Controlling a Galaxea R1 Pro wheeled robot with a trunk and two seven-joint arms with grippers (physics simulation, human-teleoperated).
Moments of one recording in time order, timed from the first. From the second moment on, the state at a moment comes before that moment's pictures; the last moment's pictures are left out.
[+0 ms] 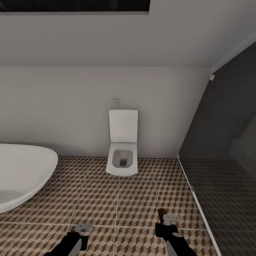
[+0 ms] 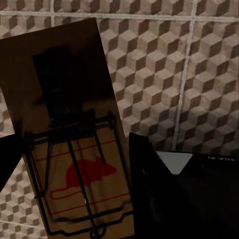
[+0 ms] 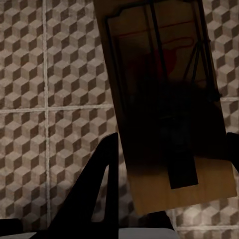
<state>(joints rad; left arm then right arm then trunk) -0.37 0.05 -0.28 -0.65 0.34 0.53 0.31 -0.30 0.02 0.24 -0.79 -0.30 0.26 -0.22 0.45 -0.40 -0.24</state>
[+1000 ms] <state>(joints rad) -0.37 0.01 -0.29 -0.71 0.34 0.53 0.31 -0.30 0.02 0.24 -0.79 -0.30 0.23 -0.21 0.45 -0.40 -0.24</state>
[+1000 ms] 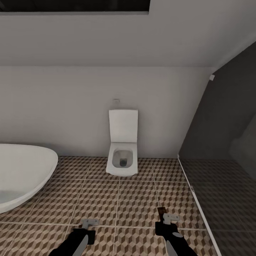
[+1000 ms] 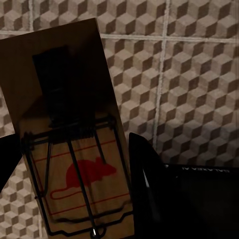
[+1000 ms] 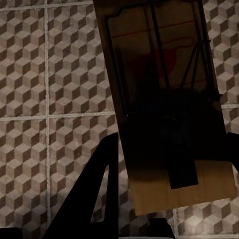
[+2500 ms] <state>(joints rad) -0.37 0.01 -0.30 -0.71 0.34 0.53 0.31 -0.30 0.02 0.24 -0.79 -0.30 0.21 -0.21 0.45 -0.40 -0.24</state>
